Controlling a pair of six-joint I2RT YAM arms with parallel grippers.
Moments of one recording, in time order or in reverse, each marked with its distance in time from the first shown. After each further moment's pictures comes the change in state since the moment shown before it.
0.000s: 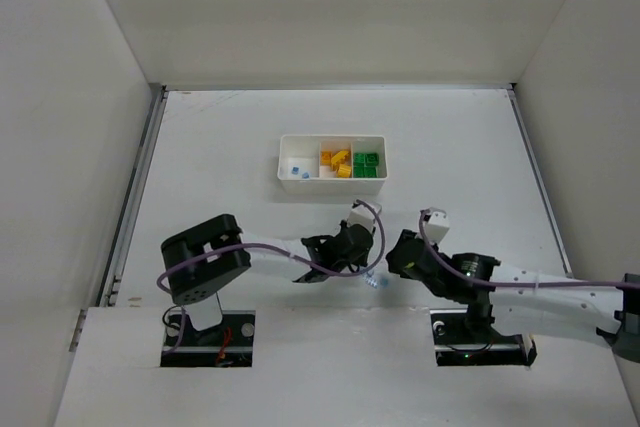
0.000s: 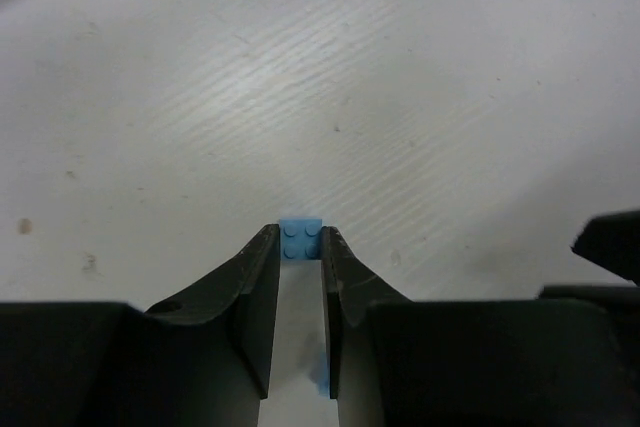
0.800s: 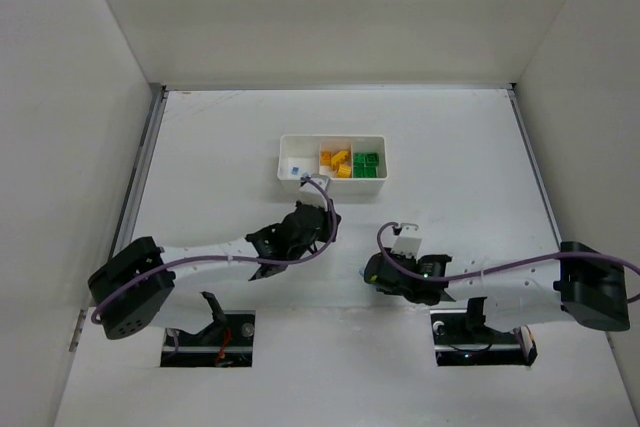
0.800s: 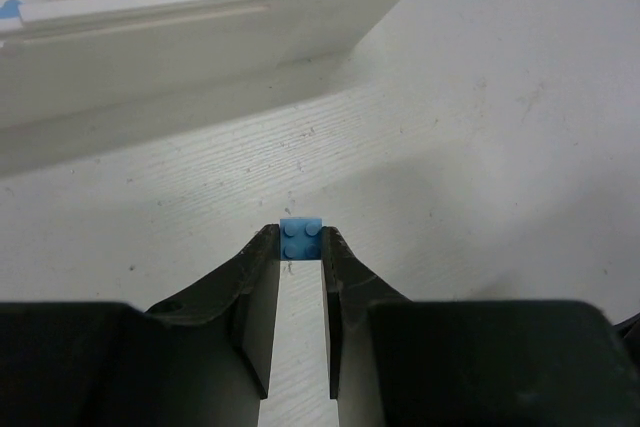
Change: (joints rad) left arm 0.207 -0.435 -0.224 0.015 -0.004 -0.009; right arm 0.131 0.387 0.065 0.003 -0.092 0.132
